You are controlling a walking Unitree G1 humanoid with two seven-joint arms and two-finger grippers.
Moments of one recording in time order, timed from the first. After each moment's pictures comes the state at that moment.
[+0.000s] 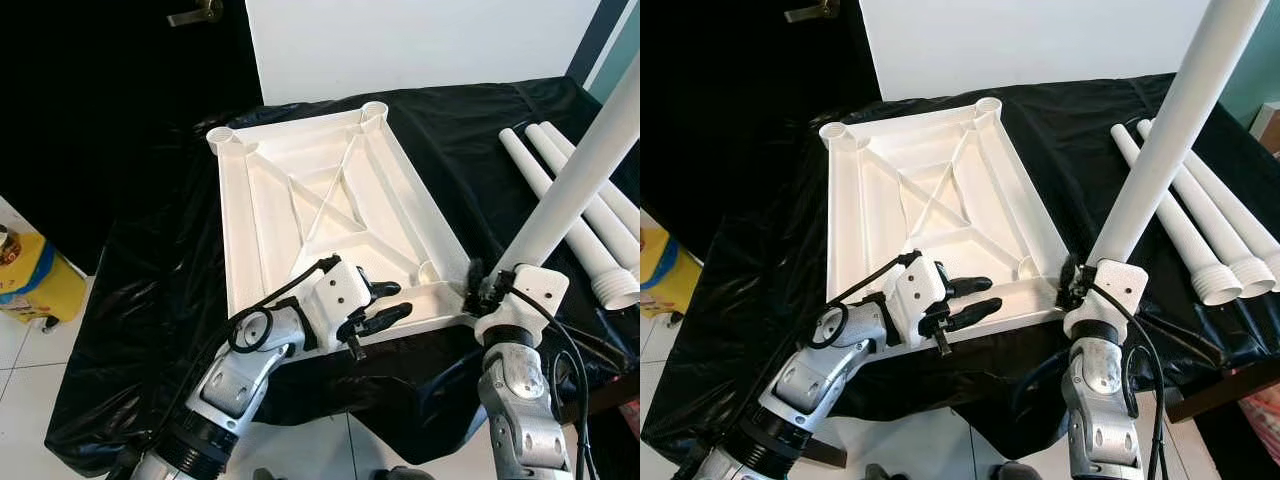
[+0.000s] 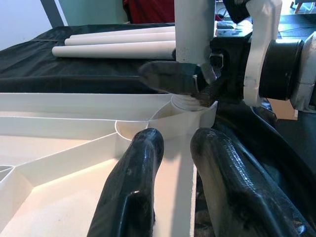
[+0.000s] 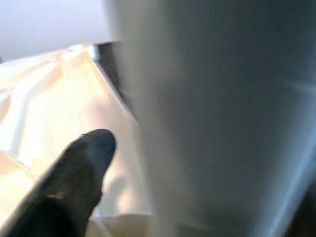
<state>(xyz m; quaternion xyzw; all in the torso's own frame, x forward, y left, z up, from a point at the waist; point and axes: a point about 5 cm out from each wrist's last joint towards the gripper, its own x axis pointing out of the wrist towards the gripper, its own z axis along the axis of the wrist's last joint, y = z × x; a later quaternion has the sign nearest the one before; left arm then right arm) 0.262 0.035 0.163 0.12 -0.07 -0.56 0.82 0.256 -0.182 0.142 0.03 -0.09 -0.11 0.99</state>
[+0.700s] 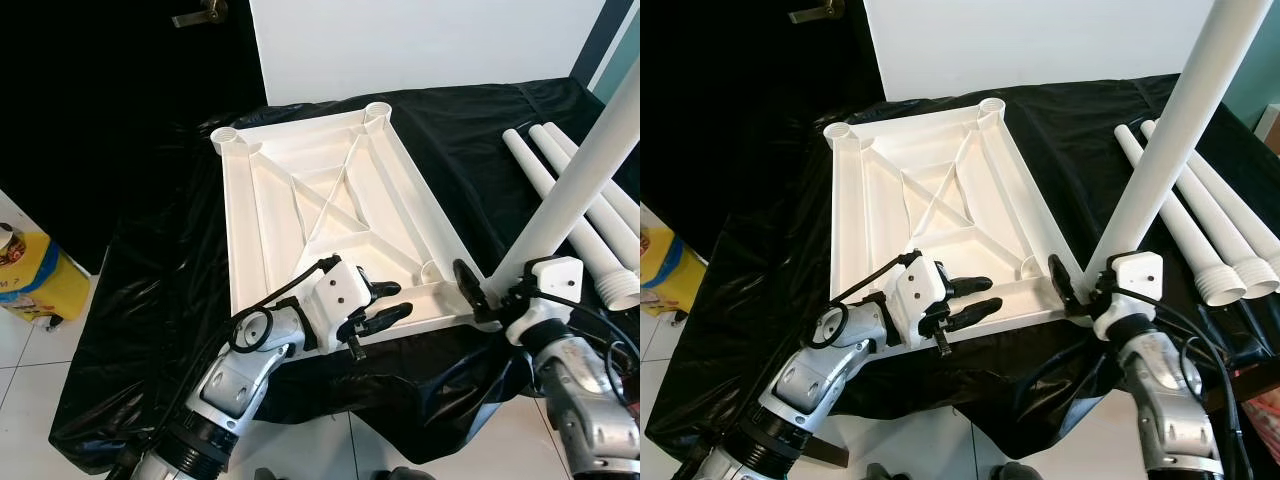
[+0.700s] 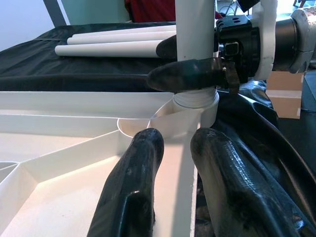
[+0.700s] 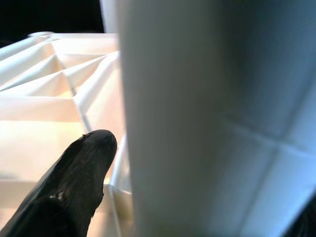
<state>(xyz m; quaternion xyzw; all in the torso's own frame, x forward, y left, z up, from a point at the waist) 0.262 0.036 0.163 0.13 -0.07 -0.56 0.82 0.261 -0.223 0.144 -0.06 -0.07 0.13 0.99</state>
